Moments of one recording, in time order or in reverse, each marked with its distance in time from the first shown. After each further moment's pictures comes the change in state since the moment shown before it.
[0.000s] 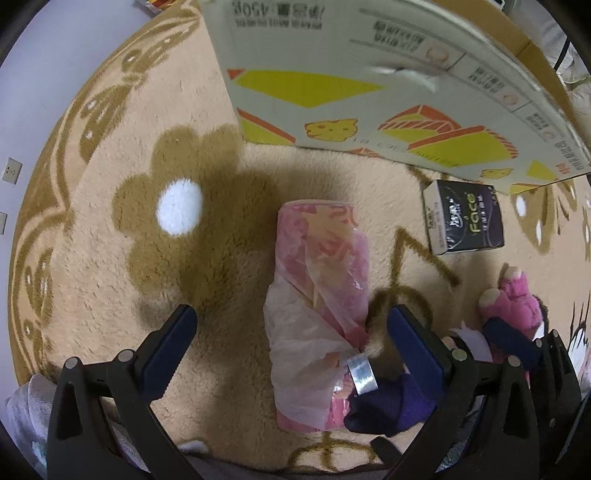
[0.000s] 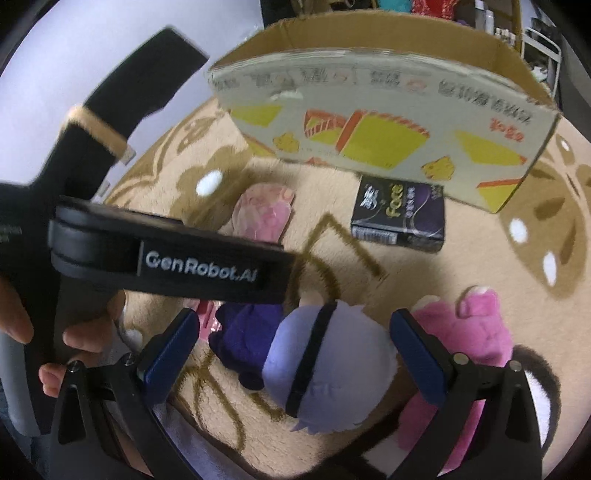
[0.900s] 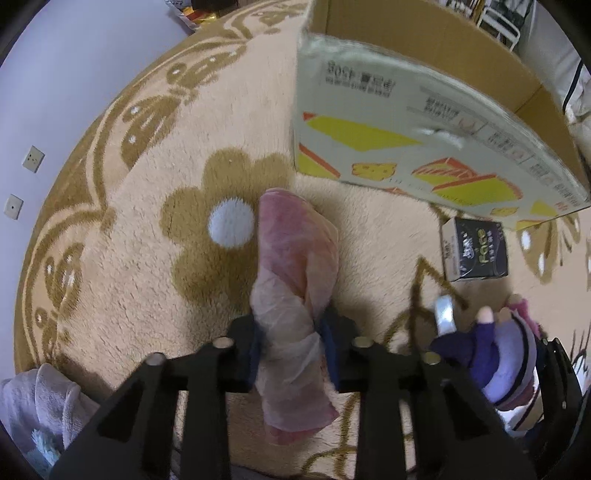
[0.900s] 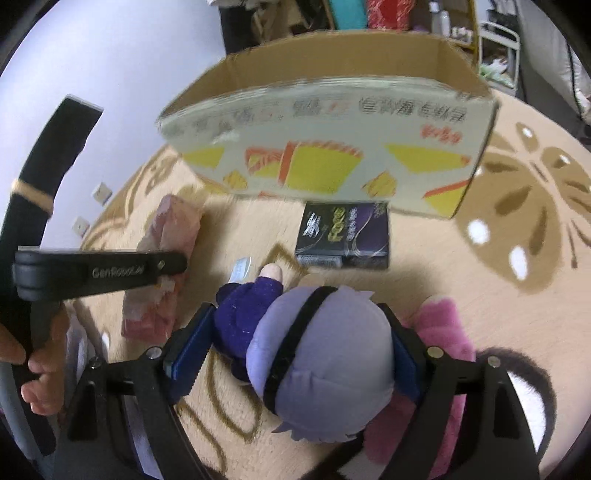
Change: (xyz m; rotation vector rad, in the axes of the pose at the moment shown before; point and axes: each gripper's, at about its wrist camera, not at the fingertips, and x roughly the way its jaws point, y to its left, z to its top) left arm 0.001 0.023 0.006 -0.076 -0.101 0.048; right arm -0.016 -0.034 0.003 0.126 -0.139 -0.068
